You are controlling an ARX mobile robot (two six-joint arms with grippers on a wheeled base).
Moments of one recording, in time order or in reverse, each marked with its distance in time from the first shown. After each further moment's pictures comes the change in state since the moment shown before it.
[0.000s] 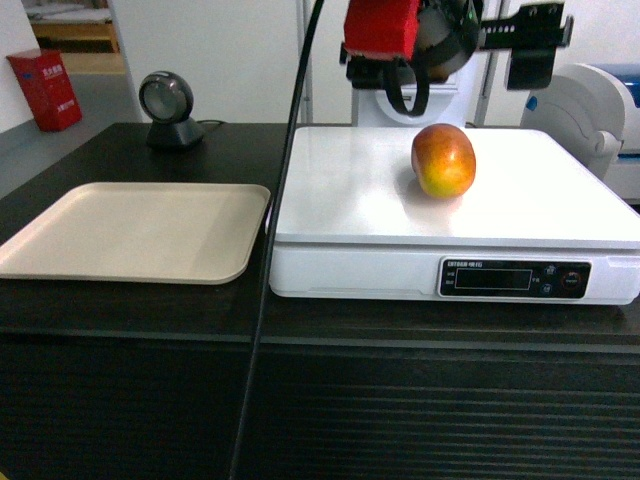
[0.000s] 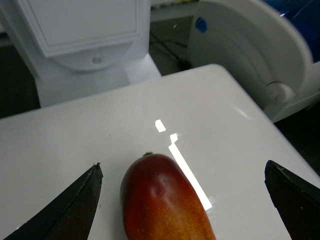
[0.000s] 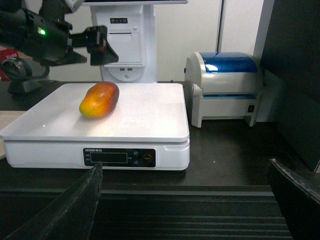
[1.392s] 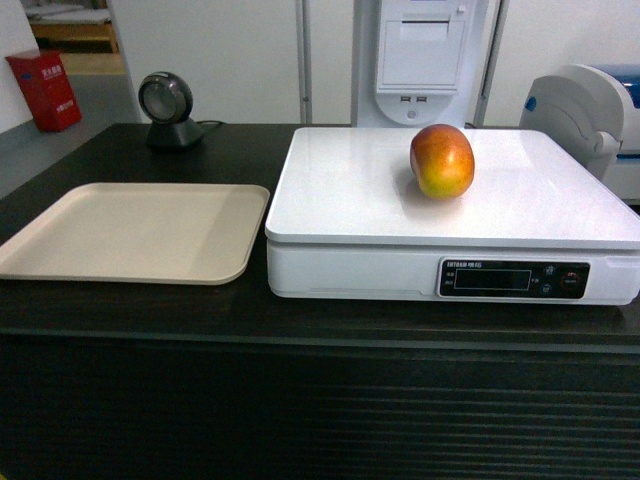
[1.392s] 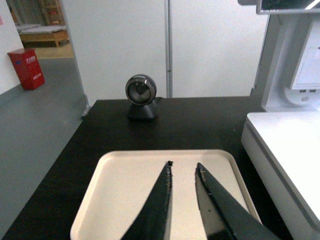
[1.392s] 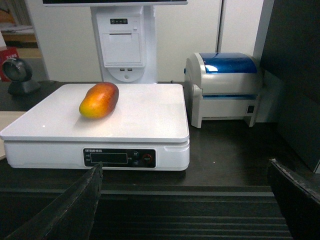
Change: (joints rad) left arm 0.592 -0.941 -1.503 0.953 0.073 0.135; right arm 0.000 0.000 0.000 0.000 0.000 0.000
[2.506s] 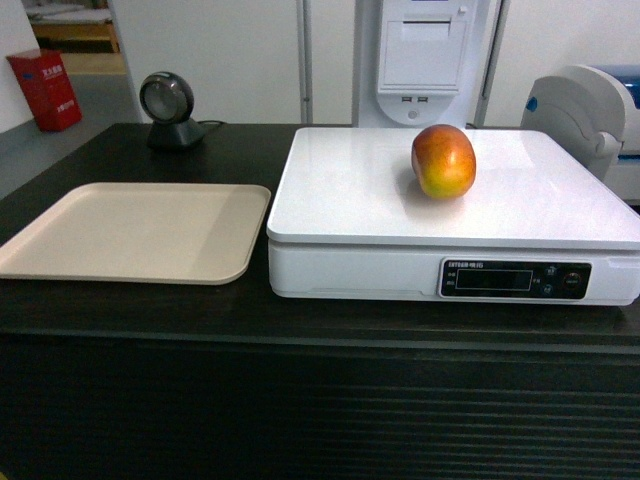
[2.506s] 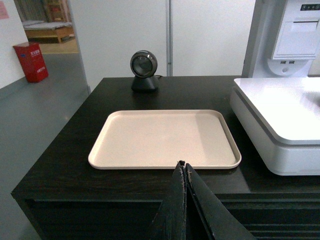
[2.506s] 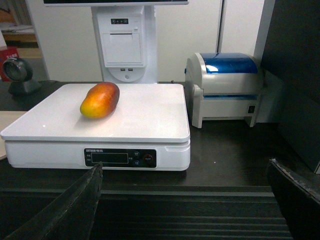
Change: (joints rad) left arm 0.001 -0.656 -0.444 -0.226 0.000 -0.004; right arm 0.000 0.000 0.000 0.000 0.000 0.000
